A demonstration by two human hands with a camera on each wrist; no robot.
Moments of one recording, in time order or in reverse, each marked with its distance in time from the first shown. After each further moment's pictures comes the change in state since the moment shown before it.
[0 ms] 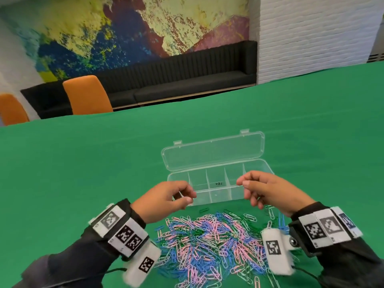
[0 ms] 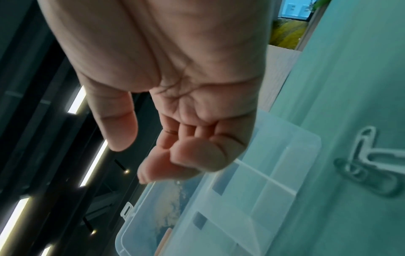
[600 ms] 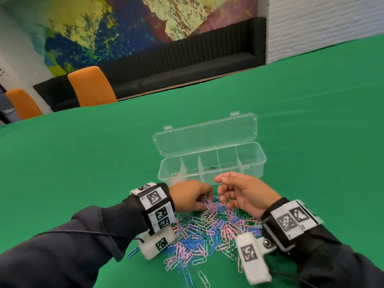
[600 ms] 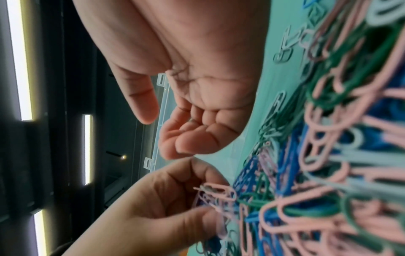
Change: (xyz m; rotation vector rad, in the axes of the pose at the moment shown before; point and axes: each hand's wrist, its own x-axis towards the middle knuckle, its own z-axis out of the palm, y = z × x) left_hand 0.044 0.025 0.066 0.483 -0.305 0.043; right_hand -0.005 0.028 0.033 0.554 -0.123 0.131
